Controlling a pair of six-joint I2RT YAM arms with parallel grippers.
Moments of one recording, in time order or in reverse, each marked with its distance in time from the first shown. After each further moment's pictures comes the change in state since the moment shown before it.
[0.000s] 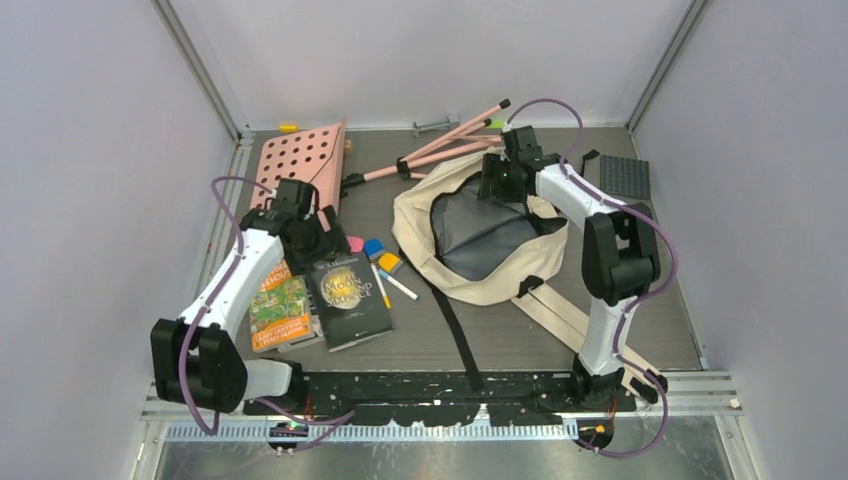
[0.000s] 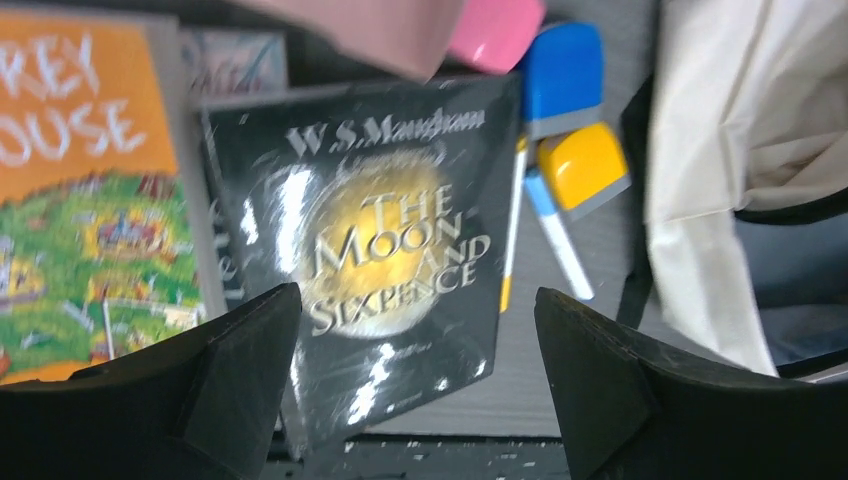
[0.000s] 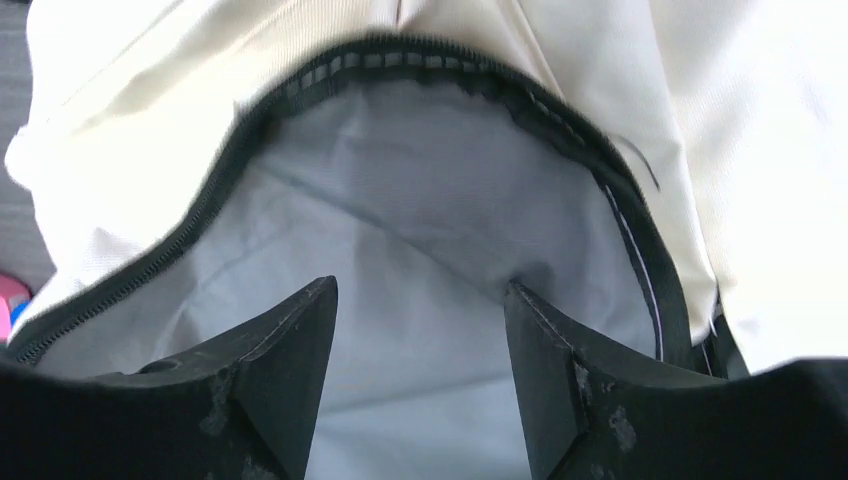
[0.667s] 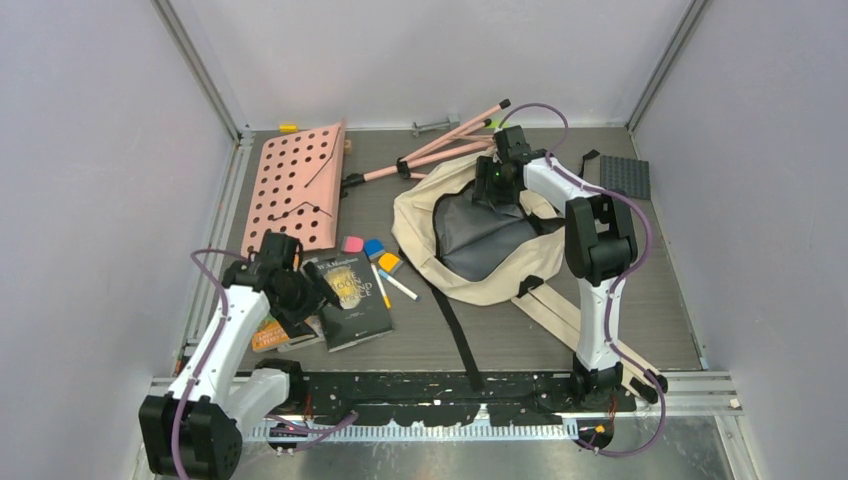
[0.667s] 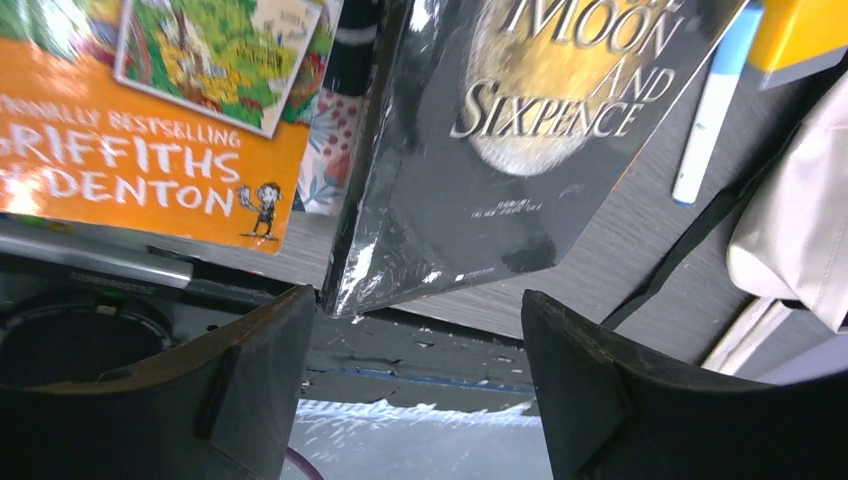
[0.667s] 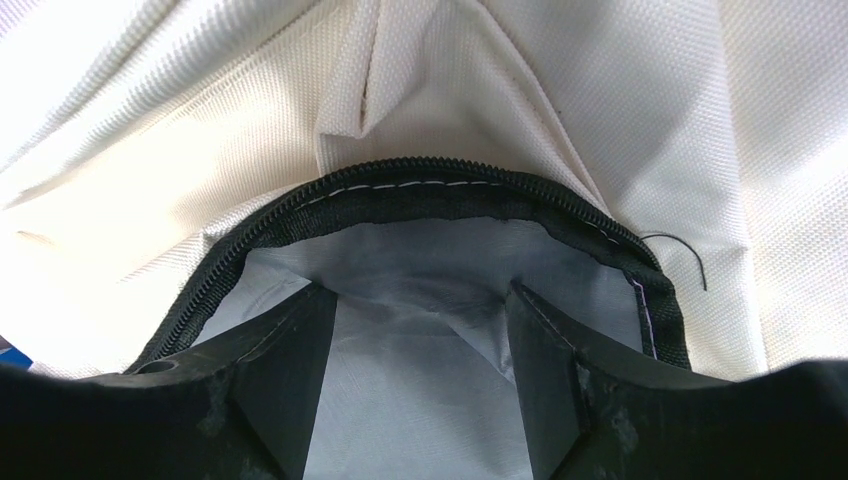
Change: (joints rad) left arm 0.081 -0.333 -0.301 -0.266 0.092 -0.215; right arm -0.004 0.251 0.201 -0.042 -0.029 0.008
